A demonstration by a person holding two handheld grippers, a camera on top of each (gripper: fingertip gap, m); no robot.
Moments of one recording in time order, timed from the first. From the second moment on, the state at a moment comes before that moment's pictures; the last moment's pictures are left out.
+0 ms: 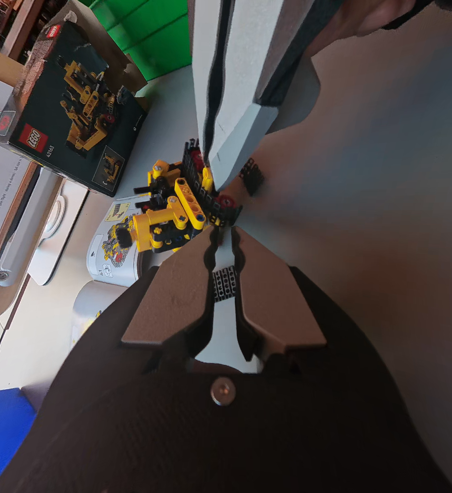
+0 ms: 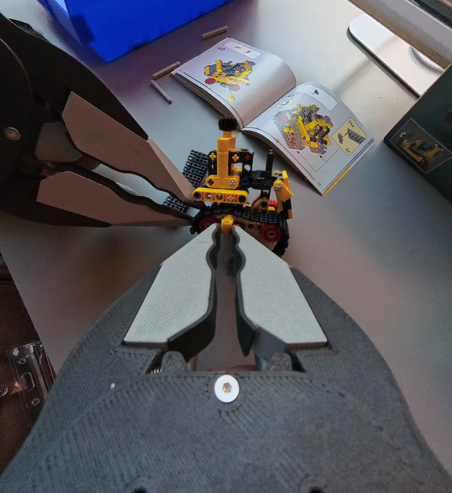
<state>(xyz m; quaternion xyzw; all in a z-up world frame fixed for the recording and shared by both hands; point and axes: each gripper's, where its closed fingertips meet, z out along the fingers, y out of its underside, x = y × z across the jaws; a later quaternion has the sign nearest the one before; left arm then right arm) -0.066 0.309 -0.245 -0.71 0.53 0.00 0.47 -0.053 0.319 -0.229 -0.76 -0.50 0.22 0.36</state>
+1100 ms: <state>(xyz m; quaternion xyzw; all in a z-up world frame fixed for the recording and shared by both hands) -0.077 0.316 -0.229 -0.72 0.51 -0.04 0.48 -0.090 0.340 -0.204 -0.76 -0.57 0.14 0.27</state>
